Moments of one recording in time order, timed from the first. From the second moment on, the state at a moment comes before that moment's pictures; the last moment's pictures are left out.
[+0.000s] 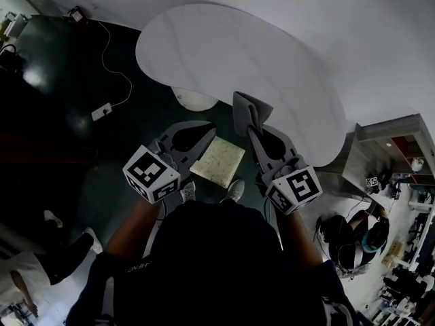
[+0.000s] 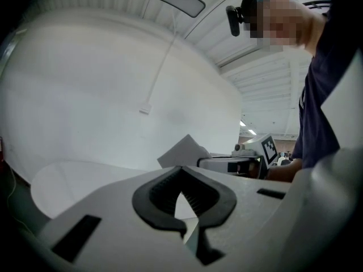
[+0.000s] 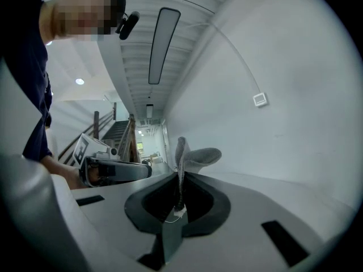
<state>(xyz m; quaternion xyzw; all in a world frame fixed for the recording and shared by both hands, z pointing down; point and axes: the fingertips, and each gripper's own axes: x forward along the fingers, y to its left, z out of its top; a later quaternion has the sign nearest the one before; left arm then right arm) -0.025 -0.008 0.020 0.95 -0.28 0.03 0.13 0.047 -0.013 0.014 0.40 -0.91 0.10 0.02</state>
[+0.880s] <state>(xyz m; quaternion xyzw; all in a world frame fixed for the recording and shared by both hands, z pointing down) -0.021 -0.015 0.033 0.95 -0.28 0.04 0.13 0.047 -0.021 0.022 0.39 -0.92 0.10 0.02</state>
